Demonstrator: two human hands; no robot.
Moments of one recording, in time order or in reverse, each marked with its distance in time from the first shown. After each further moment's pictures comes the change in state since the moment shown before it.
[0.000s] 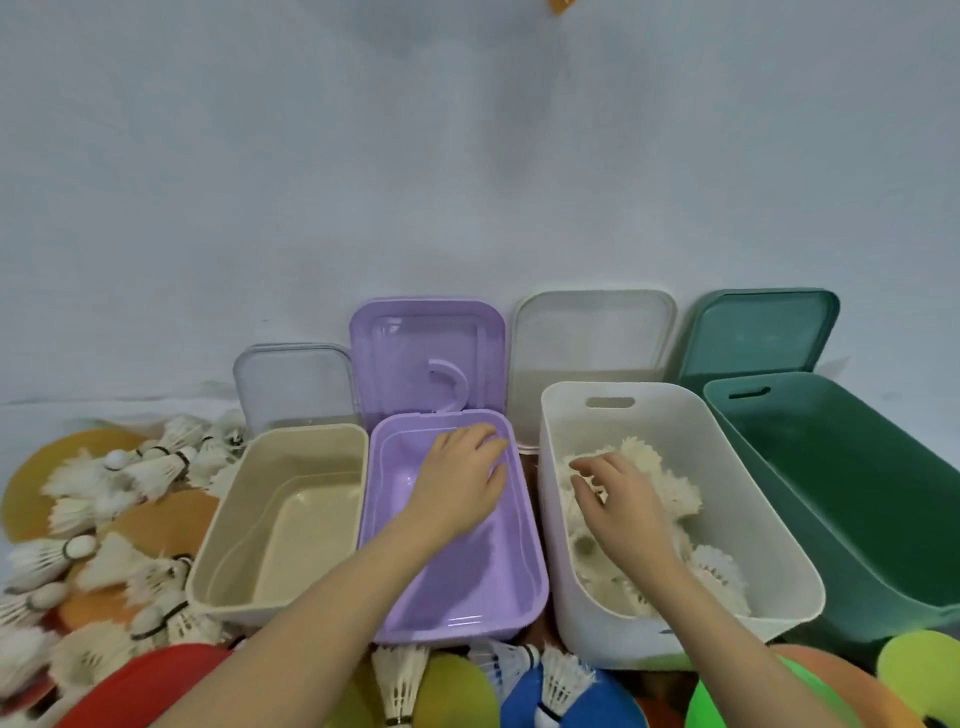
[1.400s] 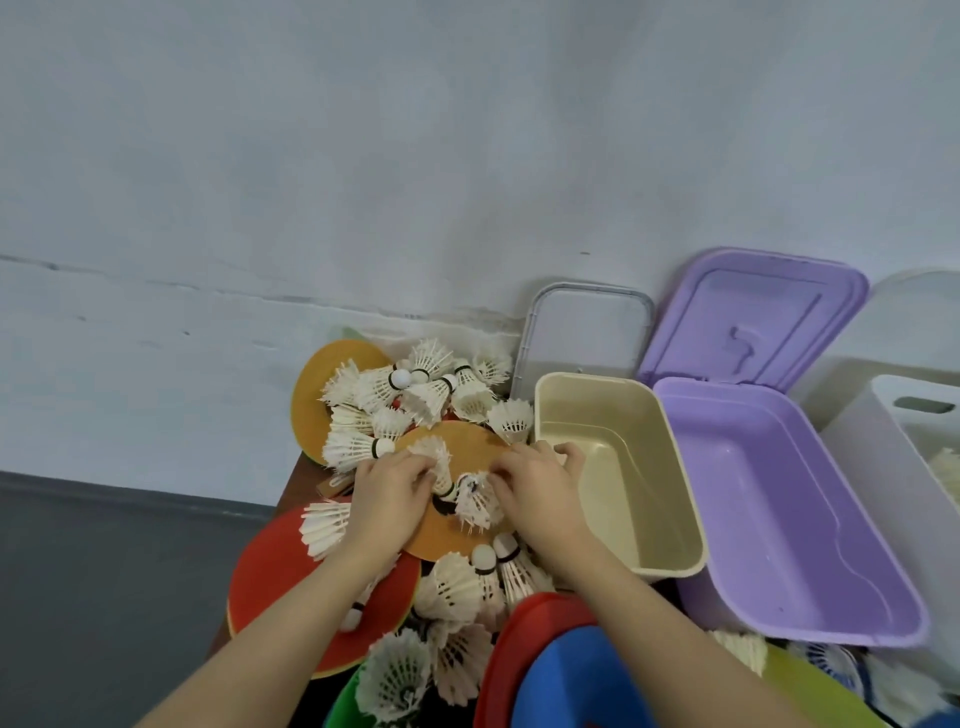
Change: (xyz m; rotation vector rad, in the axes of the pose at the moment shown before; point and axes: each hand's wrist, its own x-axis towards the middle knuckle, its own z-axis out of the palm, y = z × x) left_hand -0.249 -0.364 -0.075 -0.153 0.137 -0.547; right_hand -0.002 -0.351 0.302 -0.219 -0.331 -0.192
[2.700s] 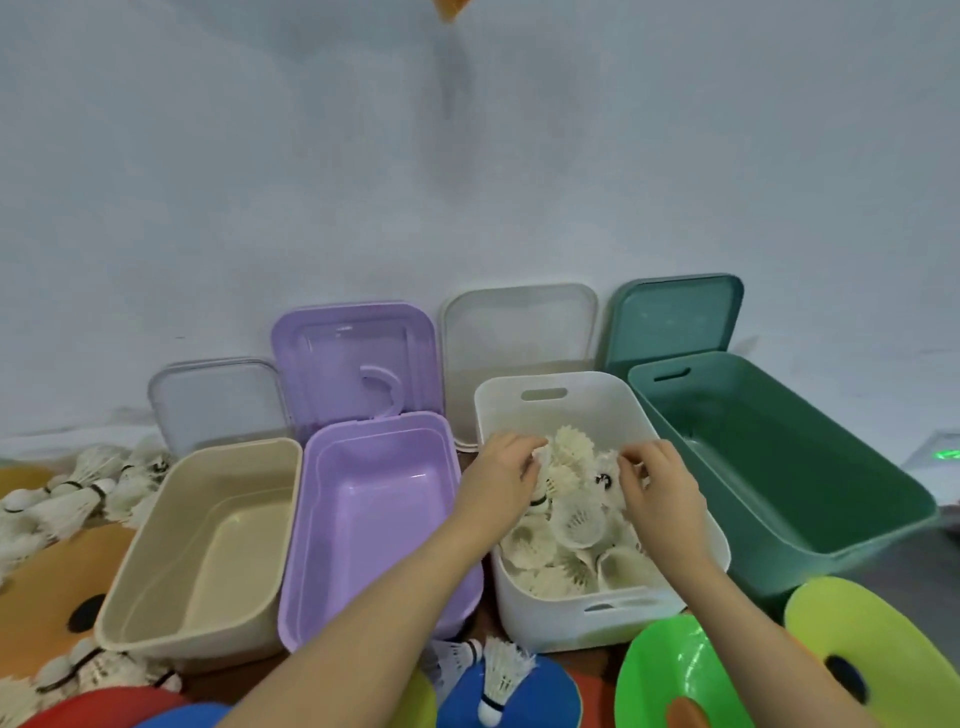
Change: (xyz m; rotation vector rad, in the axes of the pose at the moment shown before) left_hand -0.012 0.509 0.216 -0.338 -0.225 0.449; right_hand -0.209 0.452 -0.237 0.216 0.550 0.475
